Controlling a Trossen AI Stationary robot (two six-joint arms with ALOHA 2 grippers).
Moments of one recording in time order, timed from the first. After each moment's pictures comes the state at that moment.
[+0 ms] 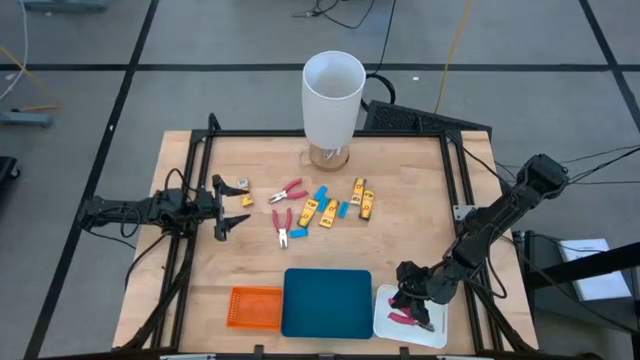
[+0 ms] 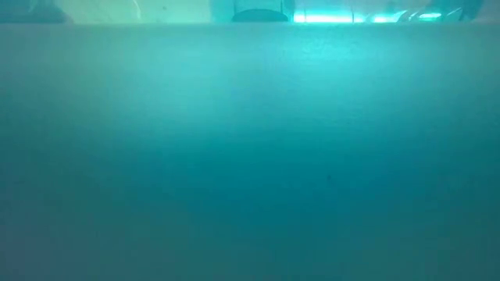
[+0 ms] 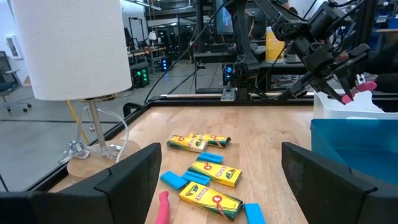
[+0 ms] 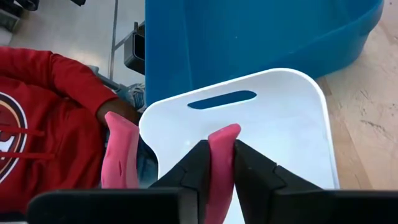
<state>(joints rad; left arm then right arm) -0.05 0.02 0.03 0.00 -0.18 0.07 0.79 1.31 0.58 0.09 0.18 1.10</state>
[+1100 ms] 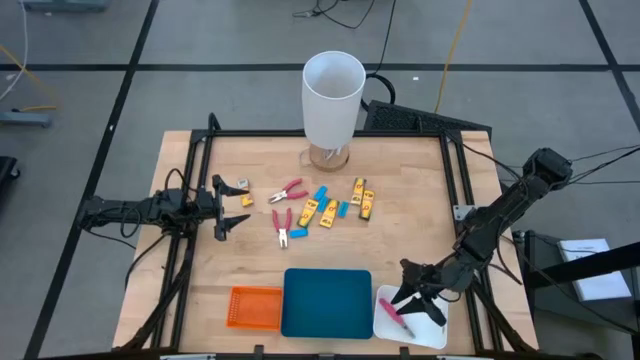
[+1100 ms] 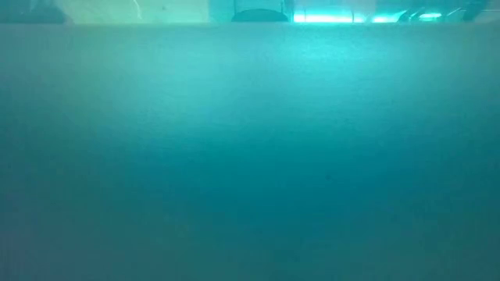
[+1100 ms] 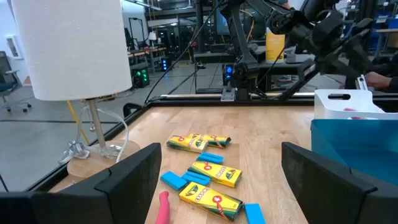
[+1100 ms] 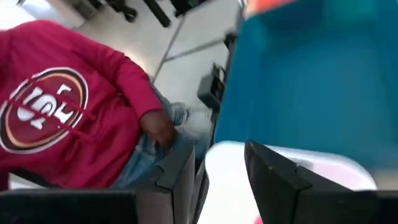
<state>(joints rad) -0.05 0.02 0.03 0.00 -0.18 0.07 0.79 1.18 0.58 0.22 0.17 0.72</state>
